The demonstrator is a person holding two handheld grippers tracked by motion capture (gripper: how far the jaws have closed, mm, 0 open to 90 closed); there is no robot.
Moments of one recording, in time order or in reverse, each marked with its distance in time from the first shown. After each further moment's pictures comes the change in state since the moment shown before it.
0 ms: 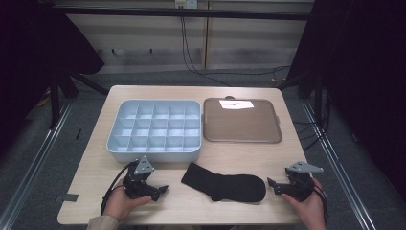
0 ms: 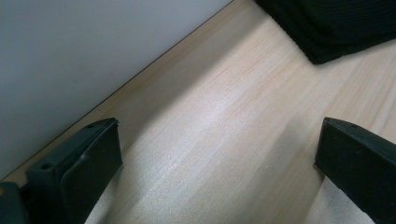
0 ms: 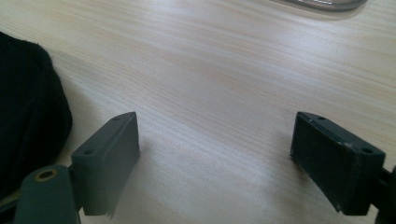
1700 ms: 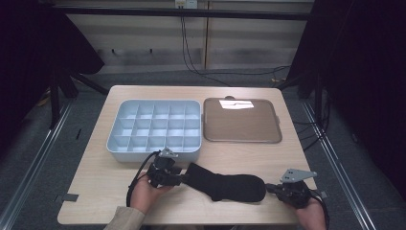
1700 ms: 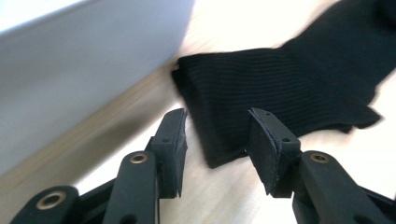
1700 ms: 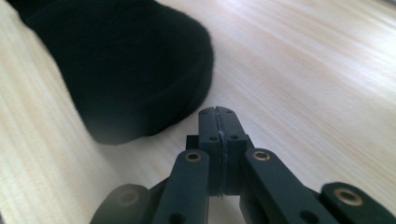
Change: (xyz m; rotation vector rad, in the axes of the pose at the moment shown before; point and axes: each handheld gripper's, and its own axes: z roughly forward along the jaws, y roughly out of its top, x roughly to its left) left arm -0.035 0.070 0.022 0.079 -0.148 -0.195; right arm 0.026 0.001 -0.017 0.061 0.263 -0.226
